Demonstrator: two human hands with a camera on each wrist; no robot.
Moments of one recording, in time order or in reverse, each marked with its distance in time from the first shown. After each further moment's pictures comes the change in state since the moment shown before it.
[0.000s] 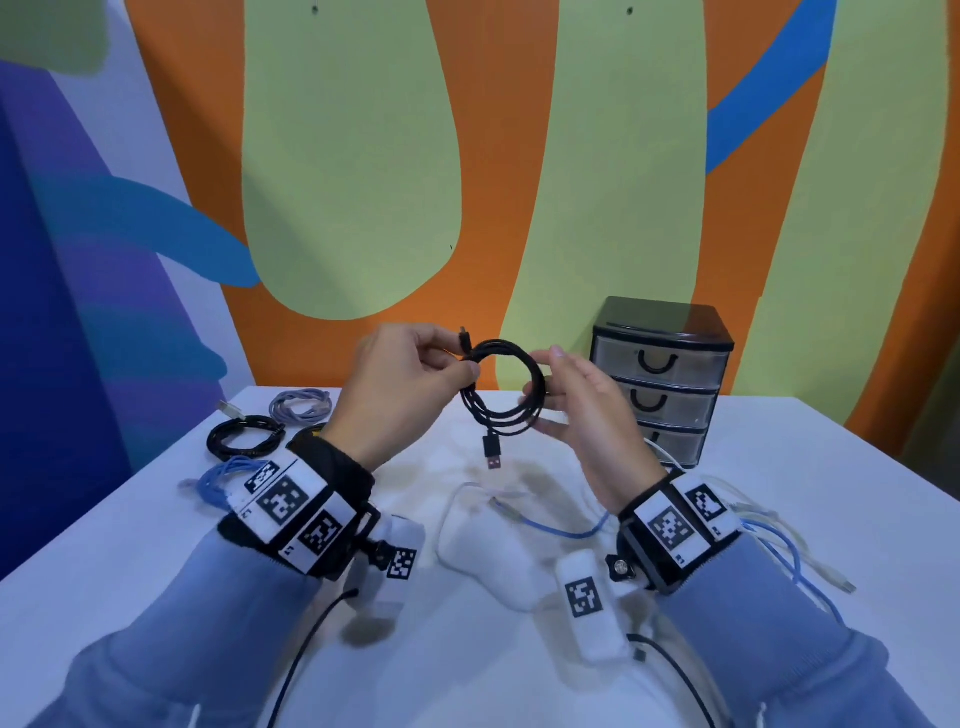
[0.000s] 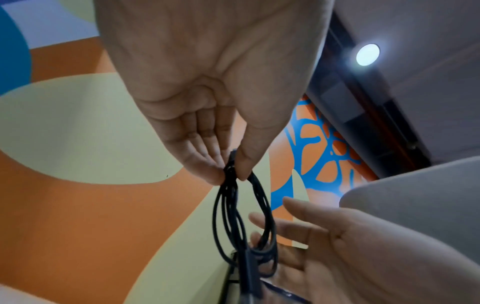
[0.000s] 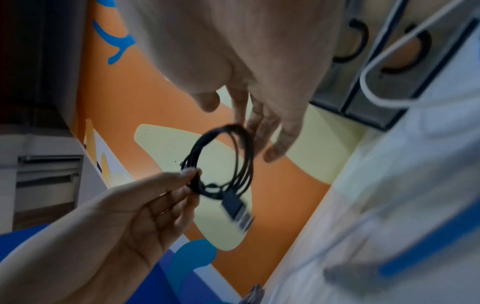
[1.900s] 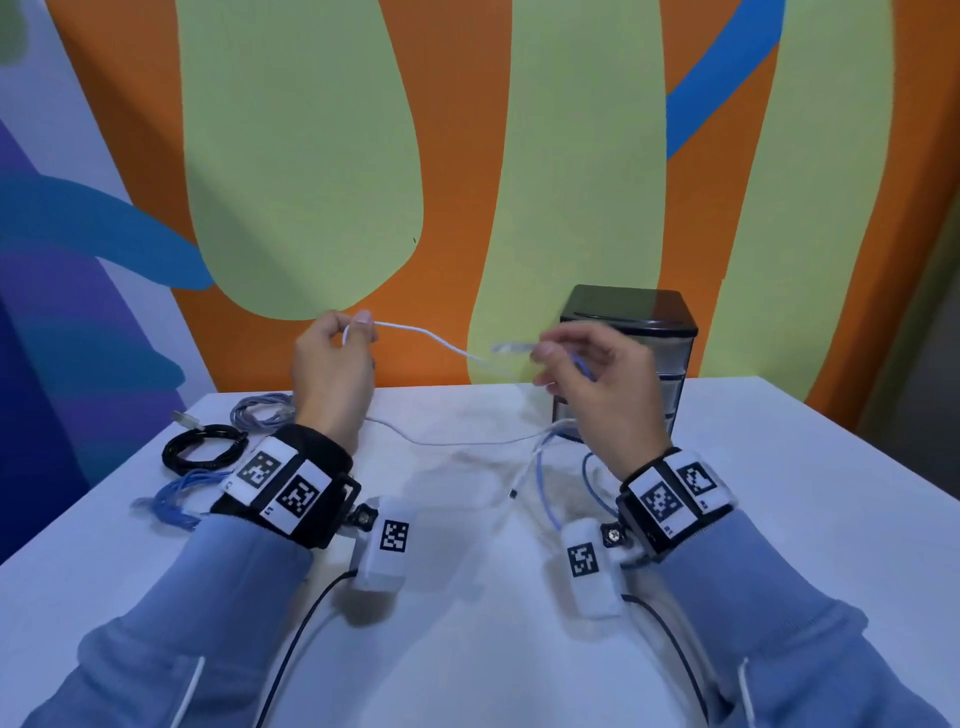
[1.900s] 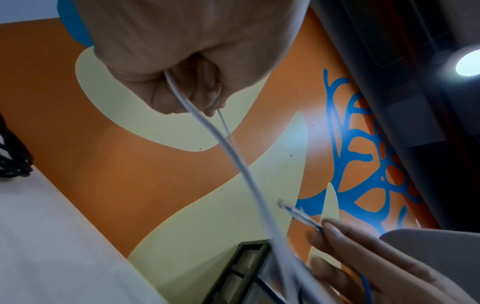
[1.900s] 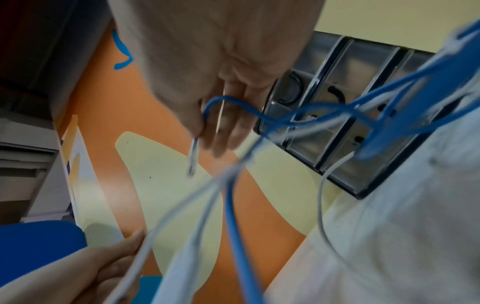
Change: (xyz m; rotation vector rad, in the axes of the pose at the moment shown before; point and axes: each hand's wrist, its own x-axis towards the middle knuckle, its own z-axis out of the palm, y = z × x) left_hand 0.042 -0.053 0.012 -0.296 0.318 -0.187; right_hand 0.011 -0.005 -0.043 -0.284 0.146 -0.470
